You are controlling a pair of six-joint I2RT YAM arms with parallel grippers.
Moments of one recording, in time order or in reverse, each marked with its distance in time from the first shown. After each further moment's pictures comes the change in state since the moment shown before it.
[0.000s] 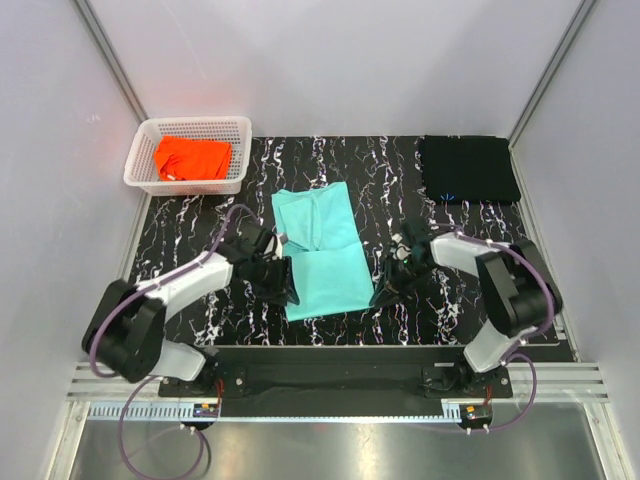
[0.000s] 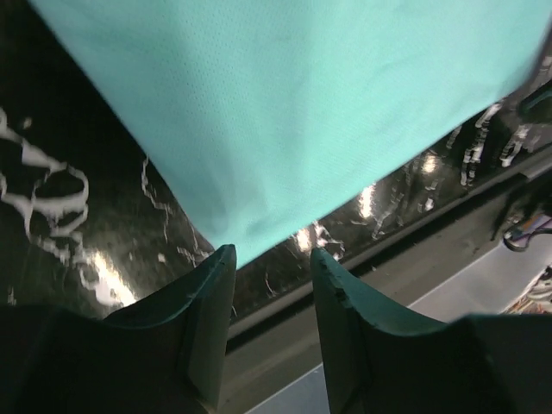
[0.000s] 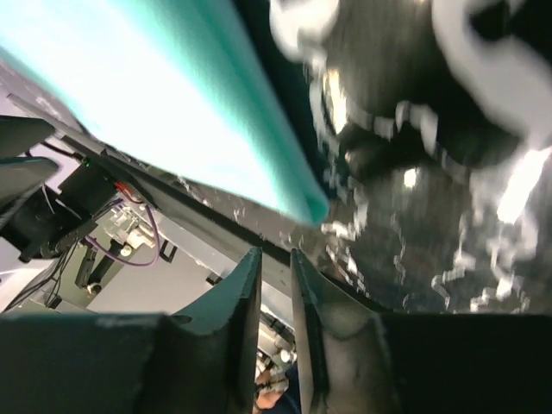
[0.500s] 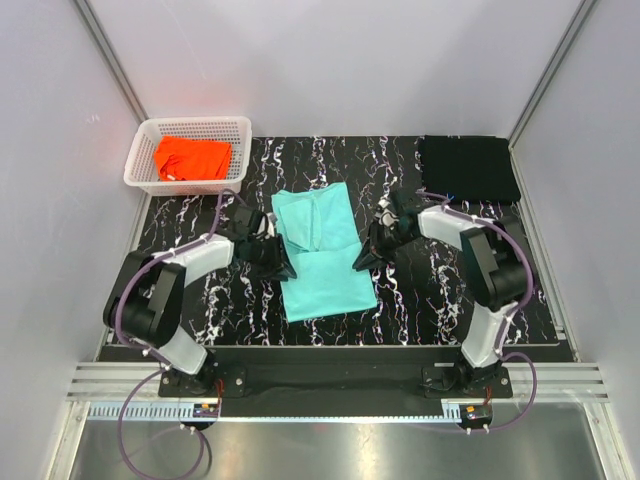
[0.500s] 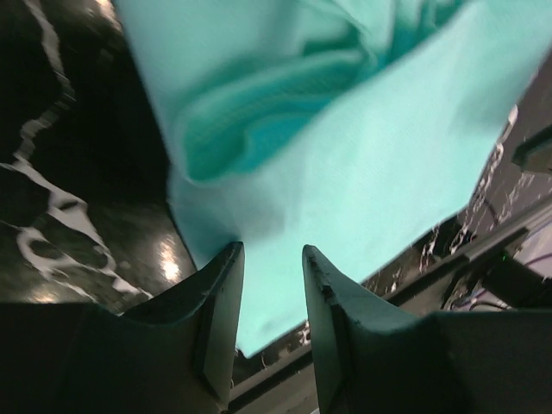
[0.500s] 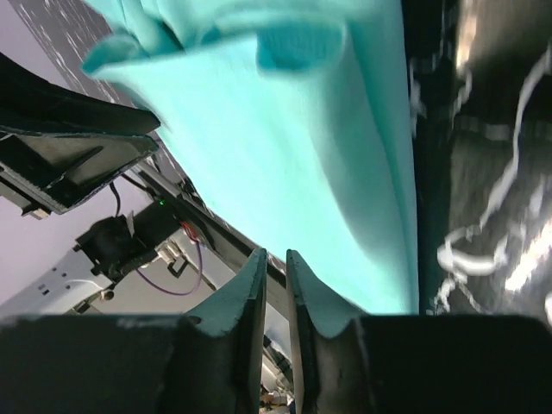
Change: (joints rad) left arm 0.142 0.137 0.074 0.153 0.028 -0.042; right arm -0.004 0.144 0.265 0.067 -0.054 0.023
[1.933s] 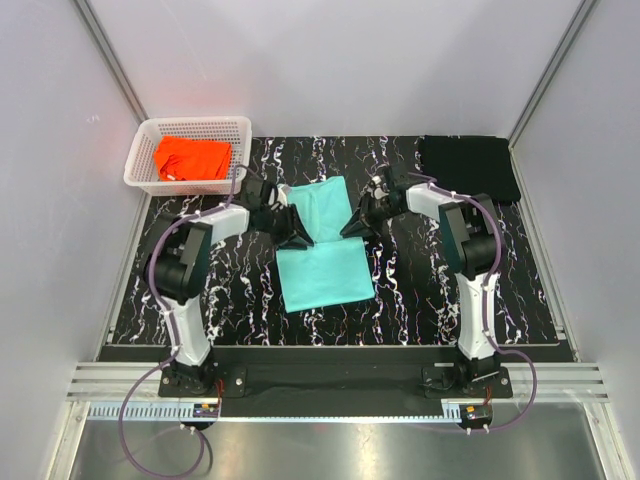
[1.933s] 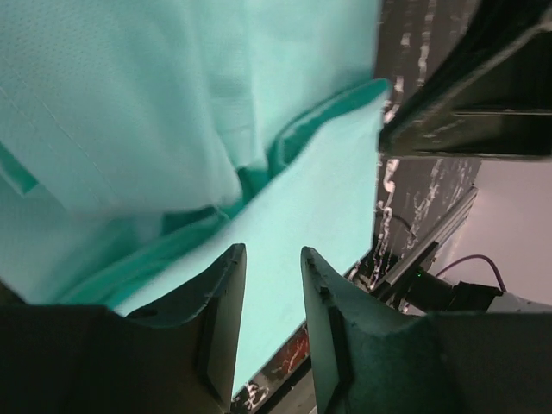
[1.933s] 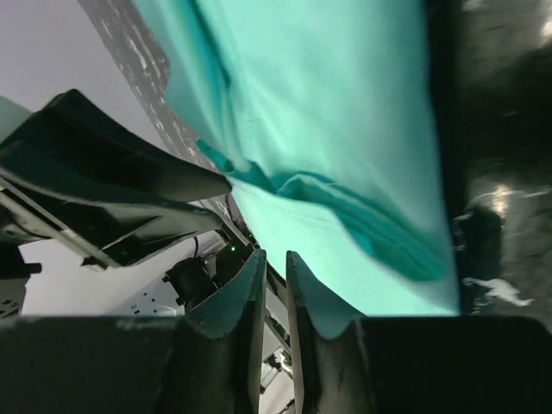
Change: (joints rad) left arm 0.062 0.312 0.342 0.085 0.201 -0.021; right arm -0.039 0.342 0.408 0.066 -0.126 0.127
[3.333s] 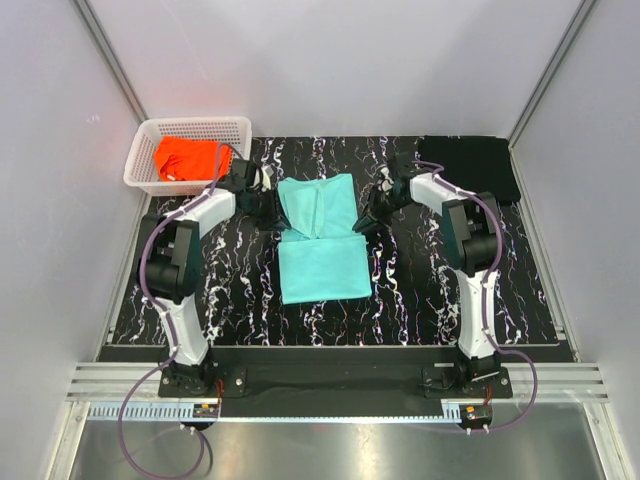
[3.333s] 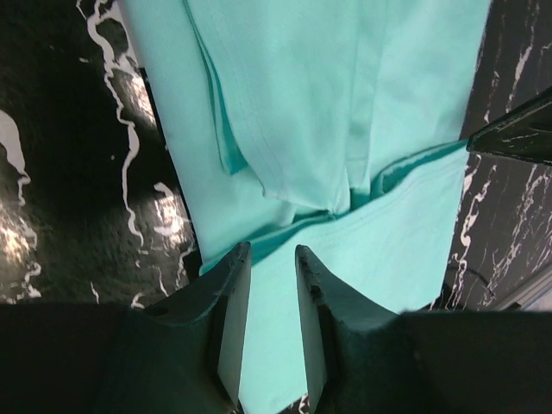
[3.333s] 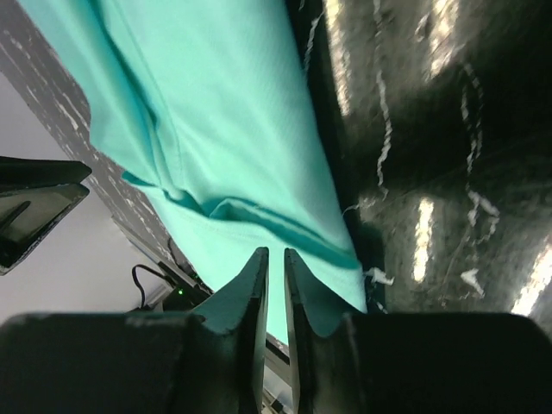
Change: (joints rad) left arm 0.082 0.010 0.140 -0.173 -0.201 0.177; right arm -0.039 0.034 0.127 -0.184 0.218 -0.128
